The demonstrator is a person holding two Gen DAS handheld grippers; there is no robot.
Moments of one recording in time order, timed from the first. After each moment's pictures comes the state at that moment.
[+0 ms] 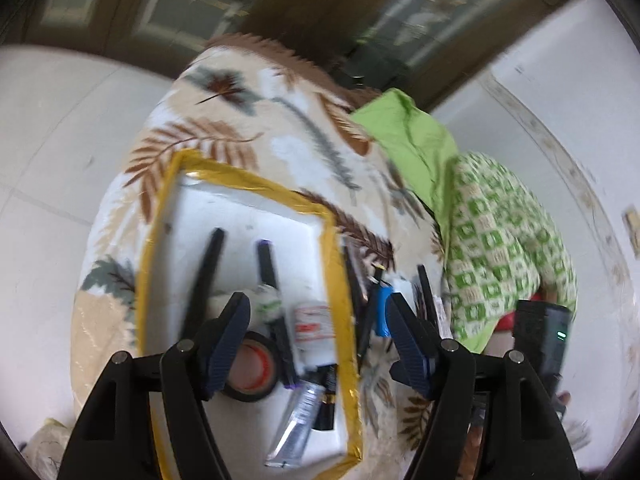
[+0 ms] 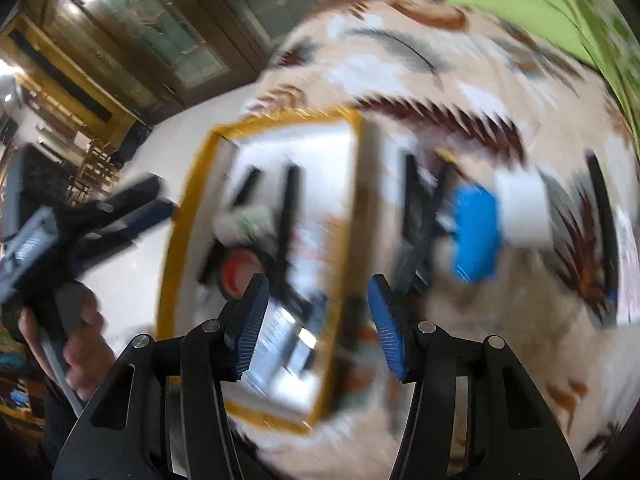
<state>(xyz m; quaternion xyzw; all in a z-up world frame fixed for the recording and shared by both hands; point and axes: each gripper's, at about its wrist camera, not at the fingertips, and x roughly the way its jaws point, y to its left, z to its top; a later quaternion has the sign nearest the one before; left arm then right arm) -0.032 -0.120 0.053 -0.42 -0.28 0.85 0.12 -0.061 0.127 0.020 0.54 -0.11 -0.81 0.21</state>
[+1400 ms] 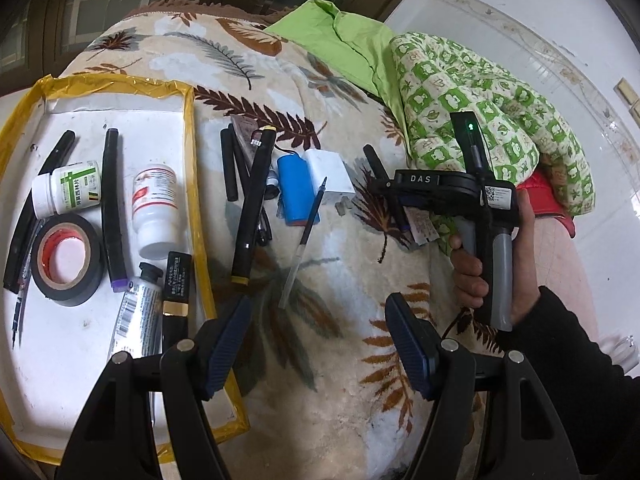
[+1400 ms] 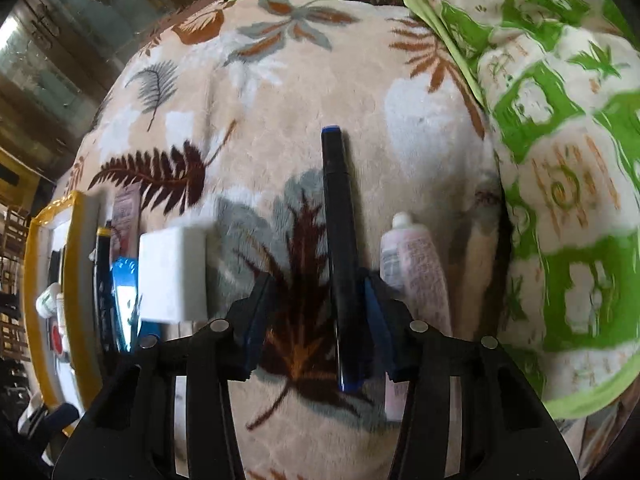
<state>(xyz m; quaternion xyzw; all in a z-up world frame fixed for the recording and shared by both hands) 0.002 0.044 0.010 -0.48 -0.18 0.84 0.18 -0.137 0.313 -0.040 0.55 -0.12 -0.82 0.03</state>
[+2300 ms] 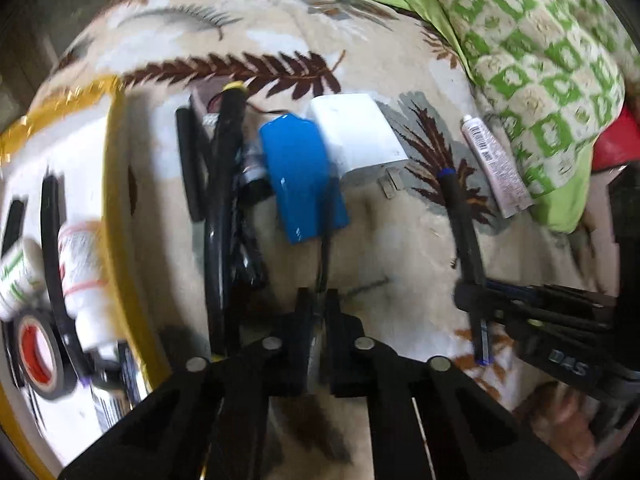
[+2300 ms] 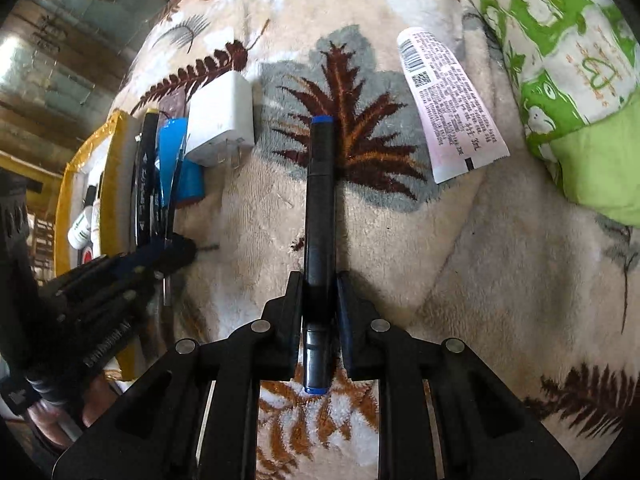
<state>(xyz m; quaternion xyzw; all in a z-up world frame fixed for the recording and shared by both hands) -0.067 0.101 -0.036 -0.58 -0.04 0.80 0.12 -0.036 0.288 -0.058 0.60 -0.18 -0.78 0.06</state>
